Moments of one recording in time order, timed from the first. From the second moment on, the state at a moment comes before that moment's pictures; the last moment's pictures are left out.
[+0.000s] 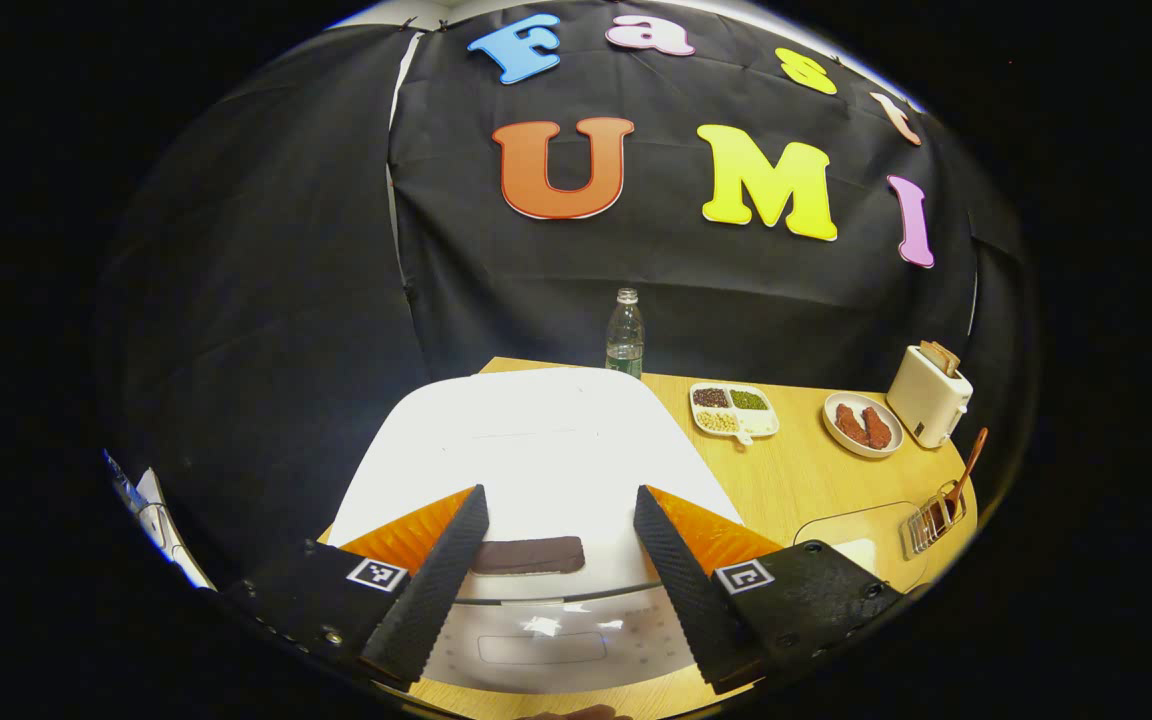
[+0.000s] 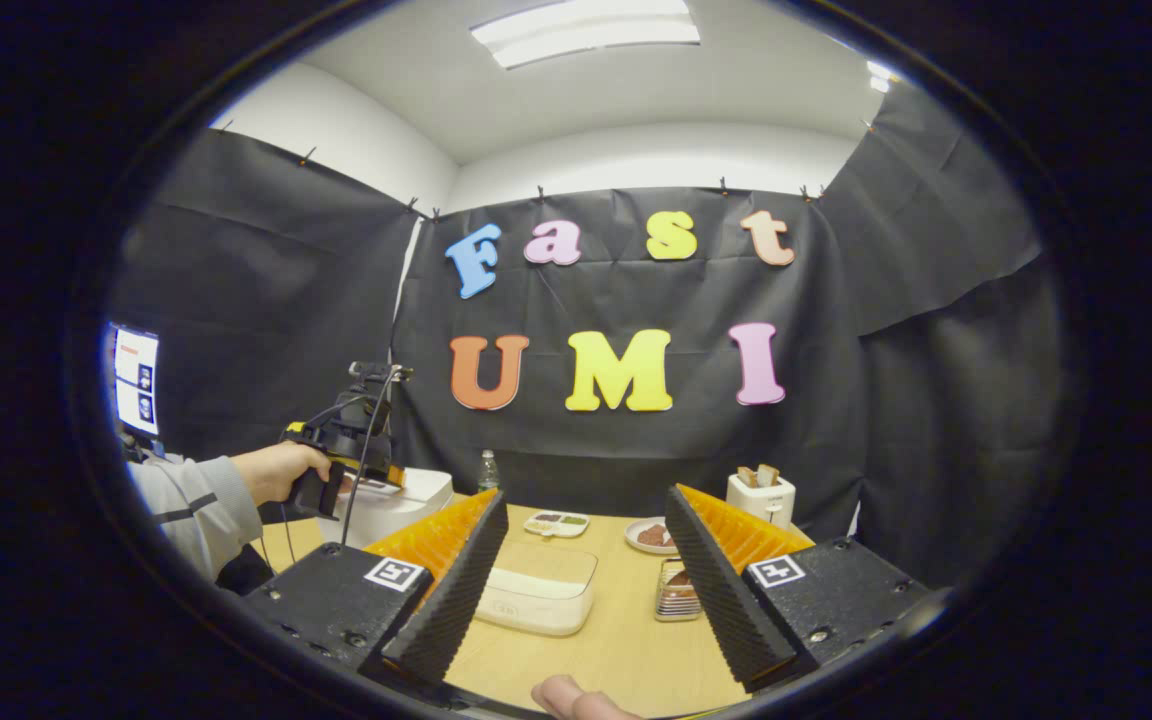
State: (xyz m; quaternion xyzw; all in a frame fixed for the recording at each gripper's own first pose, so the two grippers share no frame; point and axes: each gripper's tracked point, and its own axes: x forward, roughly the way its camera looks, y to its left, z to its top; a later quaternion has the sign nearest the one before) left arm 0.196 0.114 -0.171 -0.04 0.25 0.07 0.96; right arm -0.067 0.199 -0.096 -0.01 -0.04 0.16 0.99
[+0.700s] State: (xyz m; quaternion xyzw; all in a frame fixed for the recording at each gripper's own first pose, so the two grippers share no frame) left arm 0.190 0.111 -0.175 -0.05 0.22 0.07 0.97; right arm -0.071 0.225 -0.110 -0.03 -0.02 0.17 0.98
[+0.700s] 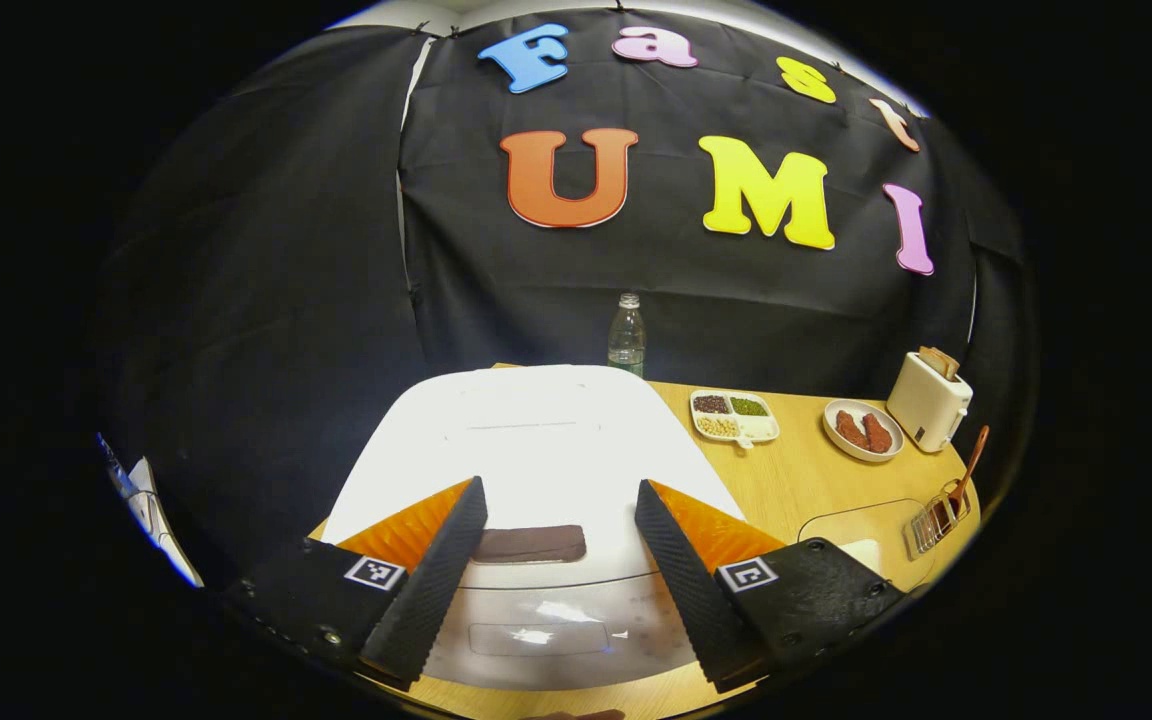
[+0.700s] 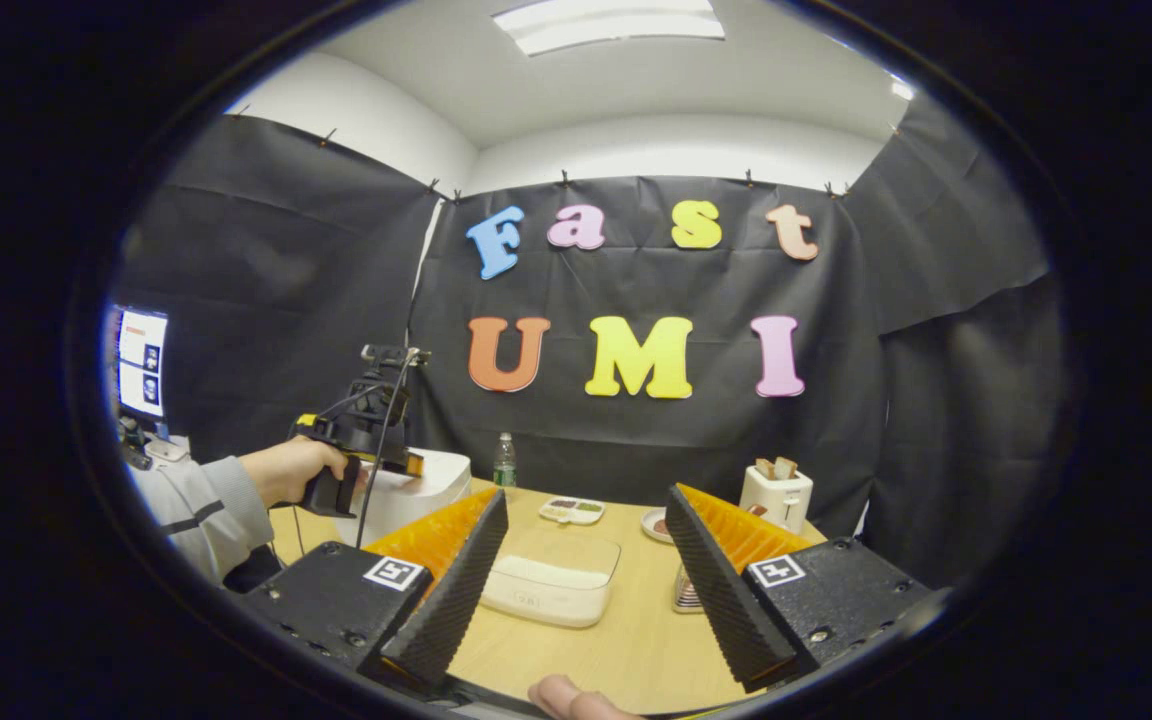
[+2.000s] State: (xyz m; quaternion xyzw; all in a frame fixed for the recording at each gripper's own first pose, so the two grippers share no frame) left arm 0.083 0.082 -0.085 -0.06 0.11 0.03 0.99; right arm -0.075 0.199 -0.089 -0.02 -0.05 0.13 0.99
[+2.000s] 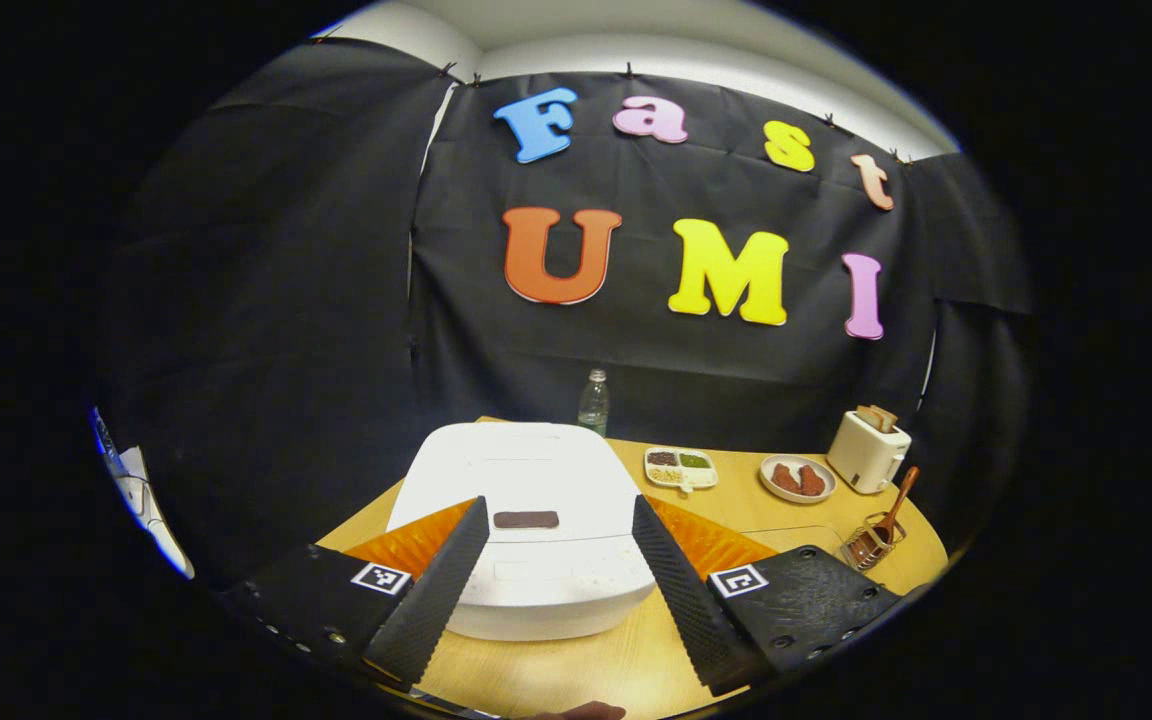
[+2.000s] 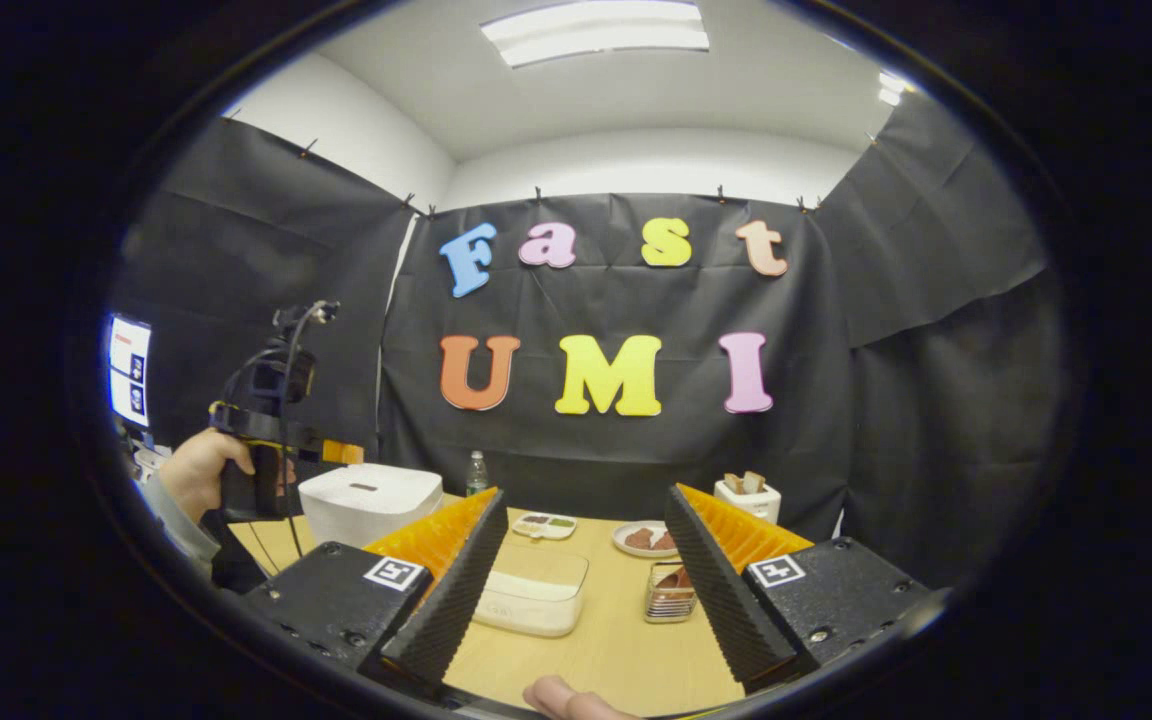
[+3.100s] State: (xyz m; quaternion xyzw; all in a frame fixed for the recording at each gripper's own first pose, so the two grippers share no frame) left arm -0.094 -0.049 -0.047 -0.01 -0.02 -0.04 1.00; right arm -0.076 0.162 -0.100 0.00 -0.02 0.10 0.99
